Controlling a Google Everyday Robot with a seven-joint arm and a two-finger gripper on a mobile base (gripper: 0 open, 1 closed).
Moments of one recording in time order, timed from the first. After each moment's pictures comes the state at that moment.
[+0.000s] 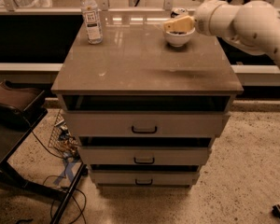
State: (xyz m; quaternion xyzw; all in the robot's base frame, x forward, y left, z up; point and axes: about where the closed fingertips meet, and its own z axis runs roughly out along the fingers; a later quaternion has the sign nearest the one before) arm 0.796 -0.161 0.974 -0.29 0.70 0.08 0.65
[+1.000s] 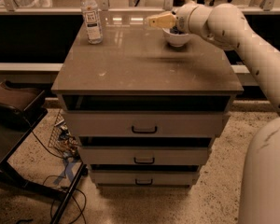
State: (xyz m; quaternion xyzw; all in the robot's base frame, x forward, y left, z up) arm 0.870 -0.120 0.943 -0.24 0.71 0.15 0.64
